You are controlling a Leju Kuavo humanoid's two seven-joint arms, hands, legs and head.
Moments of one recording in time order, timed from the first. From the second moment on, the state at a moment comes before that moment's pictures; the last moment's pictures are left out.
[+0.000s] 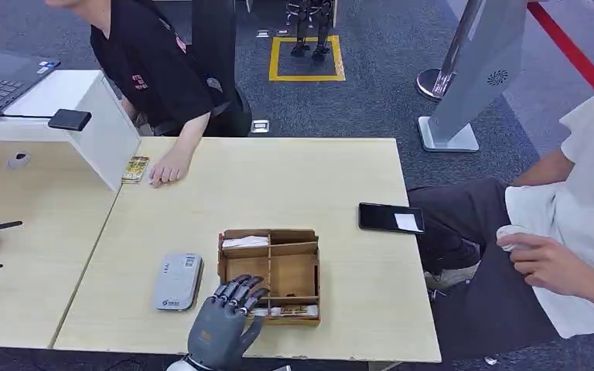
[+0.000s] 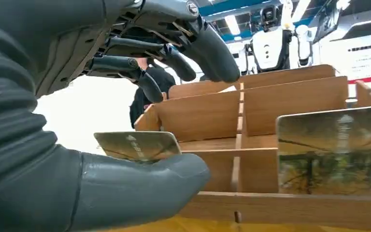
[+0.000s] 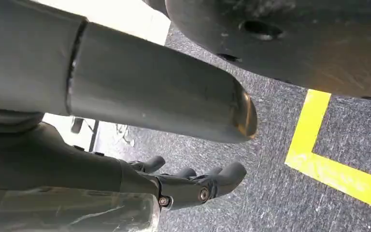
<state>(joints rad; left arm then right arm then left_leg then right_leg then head) -0.01 0.16 -0.83 -1.33 -1.39 0.52 0.15 0.02 0.27 -1.19 -0.30 1.57 0.05 0.14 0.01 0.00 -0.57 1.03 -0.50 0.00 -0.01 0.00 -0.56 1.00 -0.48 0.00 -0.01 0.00</state>
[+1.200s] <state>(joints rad) -0.01 0.21 -0.81 -1.34 -1.44 0.40 0.16 0.02 0.27 -1.19 -0.30 1.57 0.07 0.14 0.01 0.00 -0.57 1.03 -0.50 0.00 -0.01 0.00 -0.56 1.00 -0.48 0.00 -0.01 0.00</state>
